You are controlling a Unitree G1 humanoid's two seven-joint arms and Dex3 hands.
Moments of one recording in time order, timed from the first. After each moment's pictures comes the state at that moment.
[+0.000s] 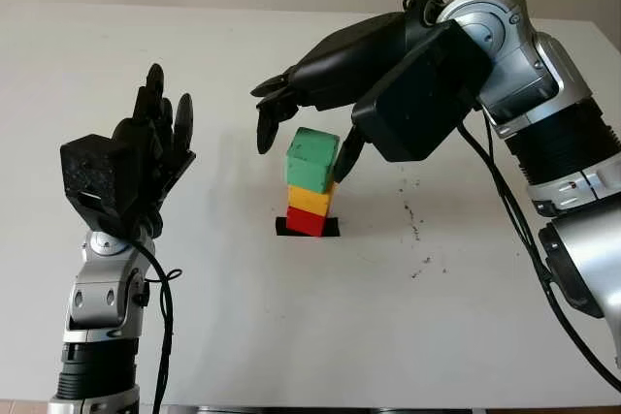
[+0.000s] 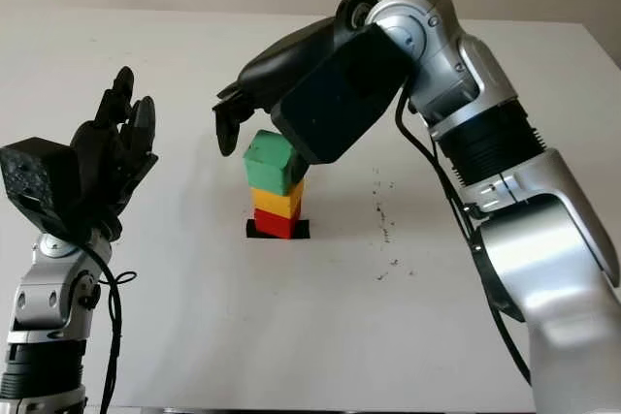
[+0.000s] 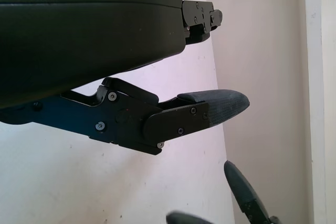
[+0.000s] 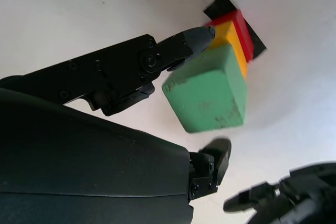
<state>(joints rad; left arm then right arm) -0.34 0.22 0.19 -0.06 -0.09 0.31 -0.02 -1.27 -0.52 0.46 0.48 -0.38 -0.41 1.15</state>
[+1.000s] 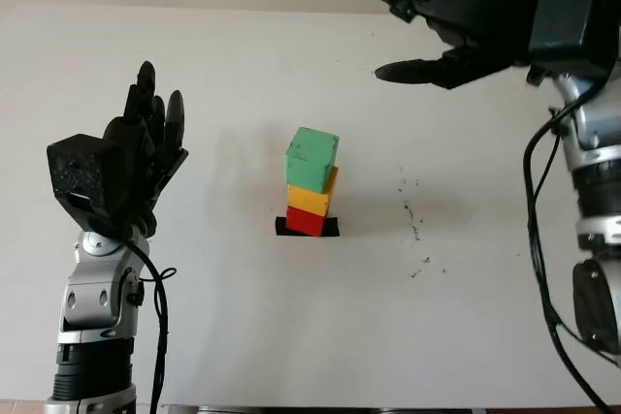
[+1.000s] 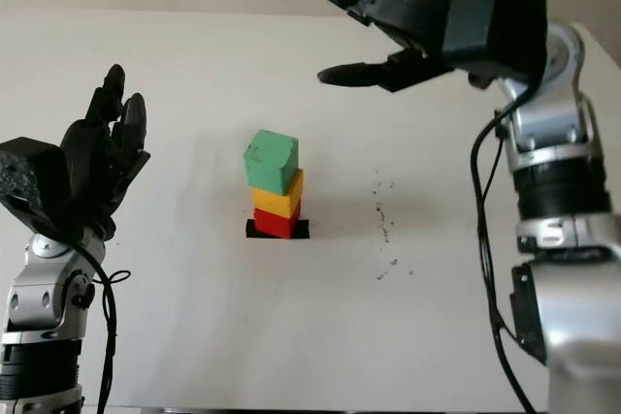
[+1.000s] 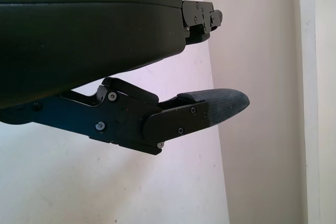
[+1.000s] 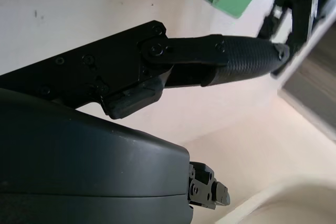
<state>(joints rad) -0.34 0.22 0.22 -0.06 -0.11 0.29 -0.04 -0.88 -0.53 0.01 0.49 -0.03 -0.23 0.69</state>
